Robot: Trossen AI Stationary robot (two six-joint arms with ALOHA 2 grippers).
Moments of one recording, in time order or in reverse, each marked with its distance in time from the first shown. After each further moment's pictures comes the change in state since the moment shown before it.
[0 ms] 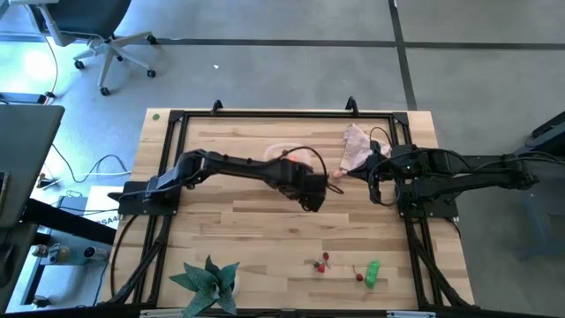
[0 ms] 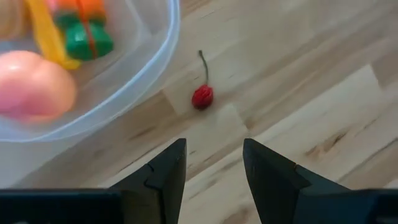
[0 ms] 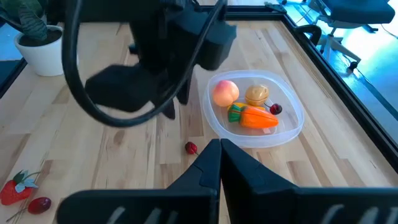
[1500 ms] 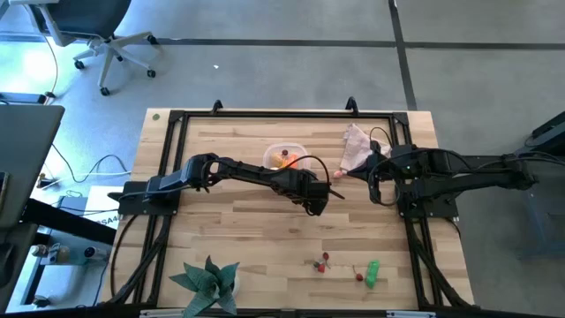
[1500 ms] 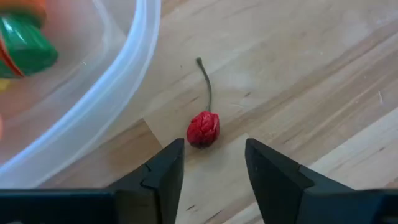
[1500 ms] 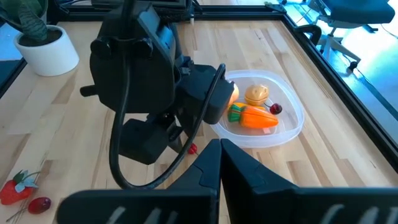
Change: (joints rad) left arm 0.004 0.101 -0.075 0.178 -0.034 0.039; right arm 0.000 0.000 0.000 0.000 0.000 0.000
